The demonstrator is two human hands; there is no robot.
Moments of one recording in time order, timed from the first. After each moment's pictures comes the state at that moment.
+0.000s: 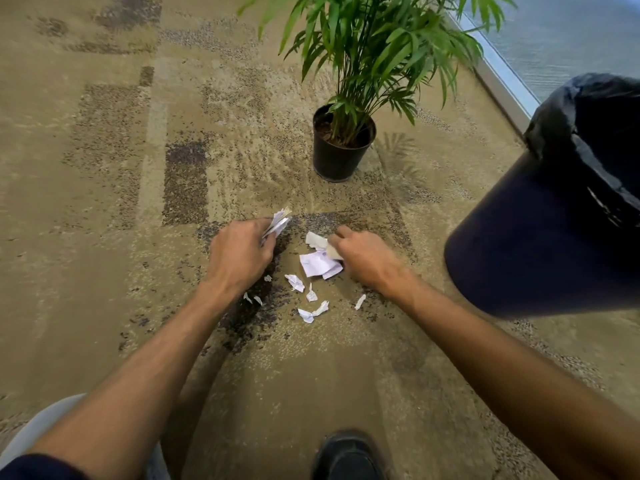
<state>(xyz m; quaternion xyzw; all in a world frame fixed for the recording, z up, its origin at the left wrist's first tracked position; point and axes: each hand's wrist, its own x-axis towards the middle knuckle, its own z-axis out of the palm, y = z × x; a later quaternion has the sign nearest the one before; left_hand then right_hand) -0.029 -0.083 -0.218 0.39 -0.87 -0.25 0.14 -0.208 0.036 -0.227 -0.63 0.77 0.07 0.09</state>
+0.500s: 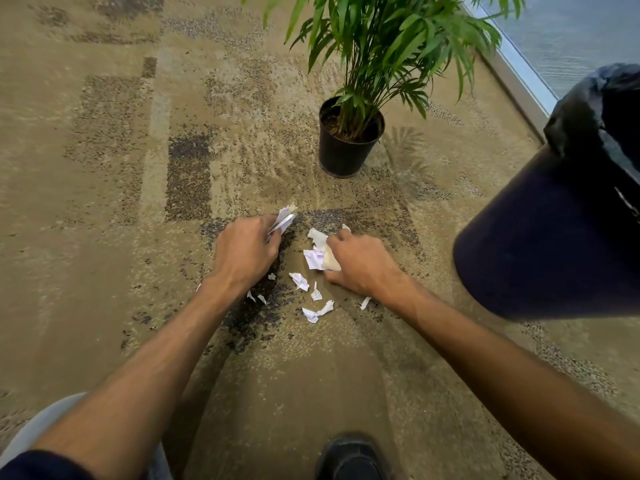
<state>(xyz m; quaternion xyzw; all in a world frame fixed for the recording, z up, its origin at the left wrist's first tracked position) -0.035 -0.086 -0.222 0.39 -0.88 -0.24 0.14 -0.190 0.031 -0.229 -0.62 0.78 0.11 0.07</state>
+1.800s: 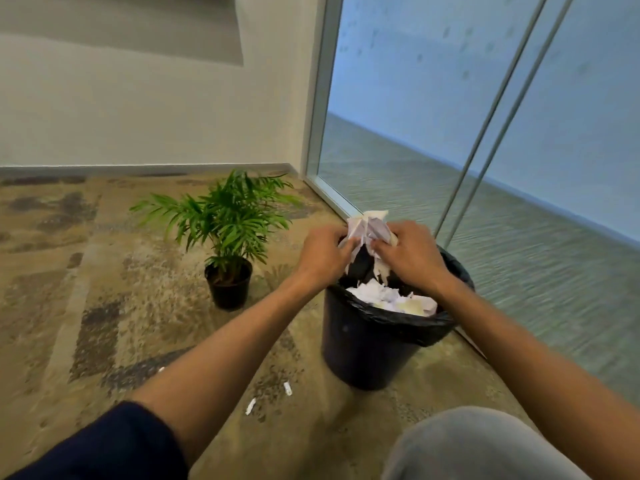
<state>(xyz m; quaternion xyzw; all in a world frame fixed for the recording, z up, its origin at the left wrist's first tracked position) -0.249 0.090 0.023 0.12 -0.87 -0.36 0.31 -0.320 0.235 0.065 -0.39 0.87 -0.30 -0.10</state>
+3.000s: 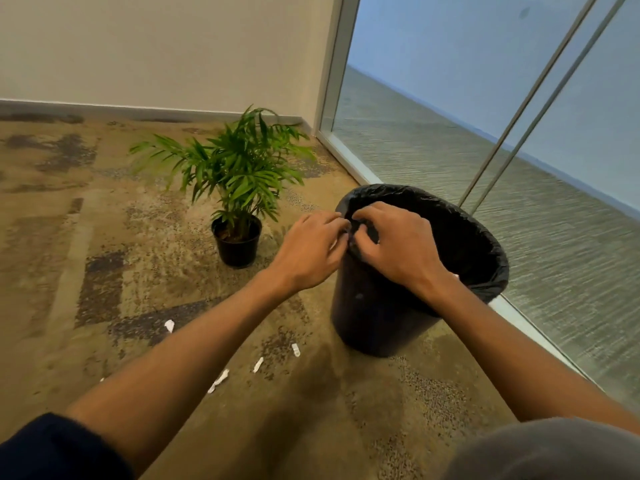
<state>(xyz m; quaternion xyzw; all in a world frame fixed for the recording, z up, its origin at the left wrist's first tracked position) -0.213 0.064 -0.033 0.04 -0.94 -0.19 0.28 -0.292 0.205 0.020 -0.50 0.82 -0.17 -0.23</state>
